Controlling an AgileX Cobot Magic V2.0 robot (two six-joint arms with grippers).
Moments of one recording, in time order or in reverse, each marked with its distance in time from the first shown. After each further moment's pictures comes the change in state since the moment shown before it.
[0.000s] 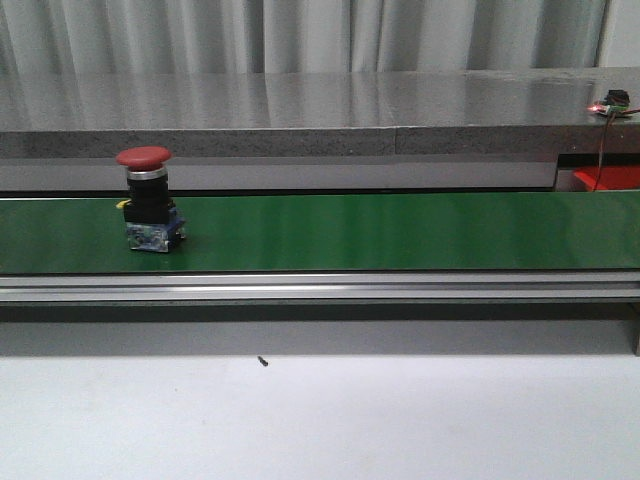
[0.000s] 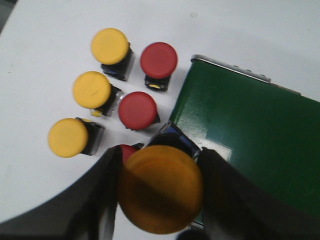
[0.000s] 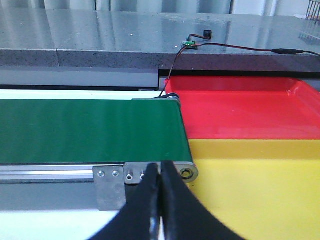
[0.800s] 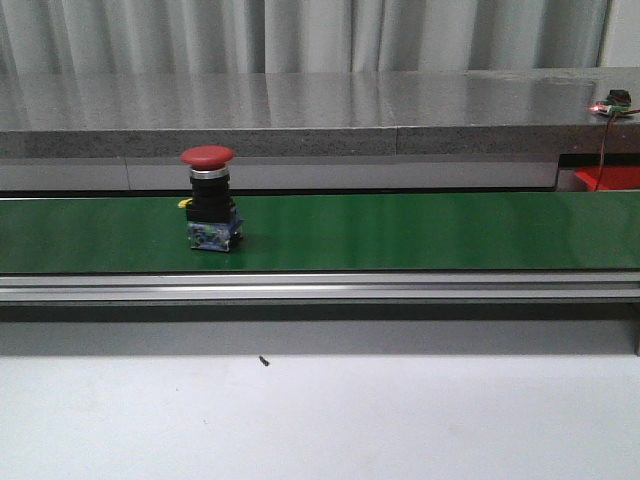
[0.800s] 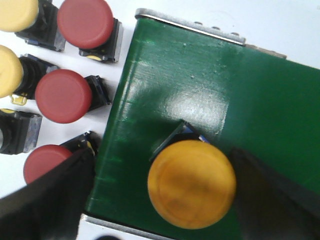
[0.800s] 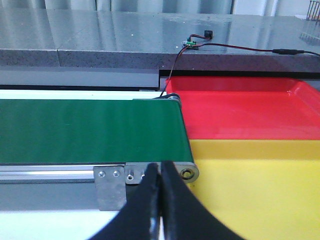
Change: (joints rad) left arm -0.087 0.137 -0.002 -0.050 0.009 0.013; right arm 0.000 0.000 0.000 0.000 0.000 0.000
